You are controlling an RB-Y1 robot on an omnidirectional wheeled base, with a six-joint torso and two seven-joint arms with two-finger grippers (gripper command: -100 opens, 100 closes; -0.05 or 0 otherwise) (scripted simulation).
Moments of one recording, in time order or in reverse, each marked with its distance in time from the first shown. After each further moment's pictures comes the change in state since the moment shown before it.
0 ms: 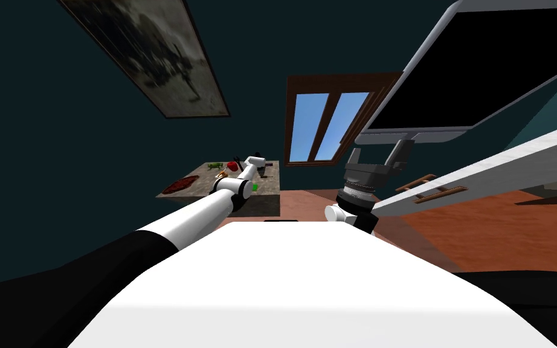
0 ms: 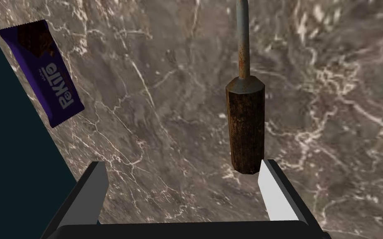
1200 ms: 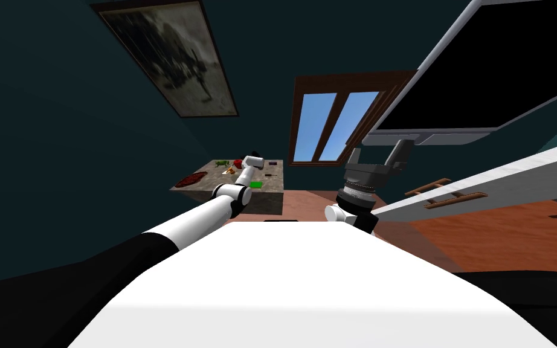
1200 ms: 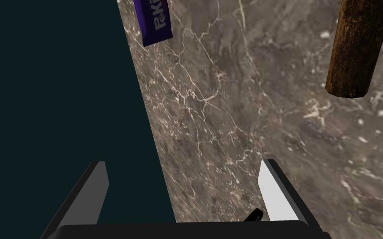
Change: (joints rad) left arm 0.123 0.007 -0.040 -0.266 -0.008 -0.180 0.012; right arm 0.000 0.000 0.000 0.000 0.000 0.000 0.000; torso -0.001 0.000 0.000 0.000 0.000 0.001
